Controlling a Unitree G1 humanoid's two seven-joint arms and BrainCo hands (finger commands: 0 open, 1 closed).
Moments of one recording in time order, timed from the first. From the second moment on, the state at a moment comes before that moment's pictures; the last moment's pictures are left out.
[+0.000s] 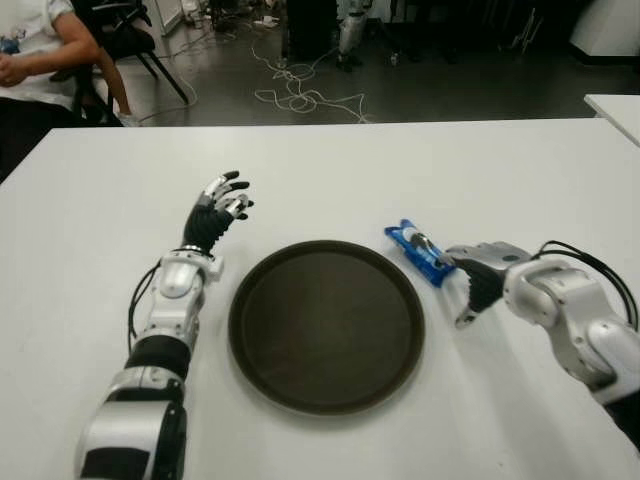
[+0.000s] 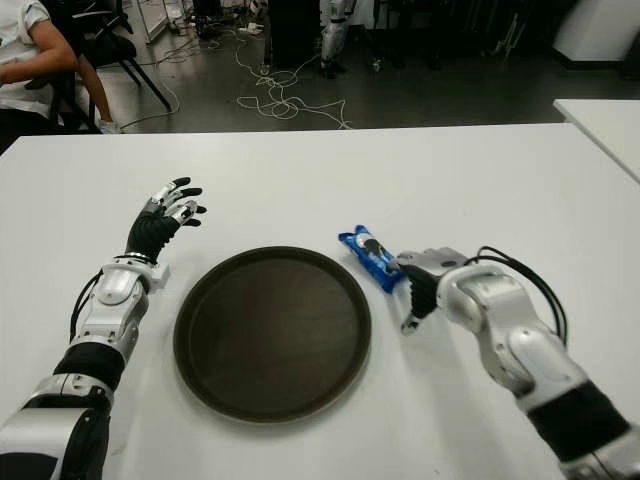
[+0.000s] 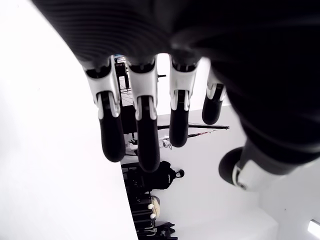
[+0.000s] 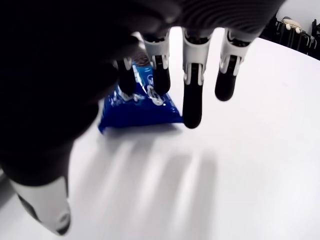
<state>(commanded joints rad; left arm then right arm) -0.55 0.13 0.11 0.92 -0.03 -0.40 -0.14 -0.31 -0.62 0.43 -0.04 -0.92 0.18 0.66</state>
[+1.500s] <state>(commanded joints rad) -0.56 0.14 0.12 0.96 -0.04 -0.43 -0.16 -0.65 -0.33 0.54 0.82 -0.84 0.15 0.29</state>
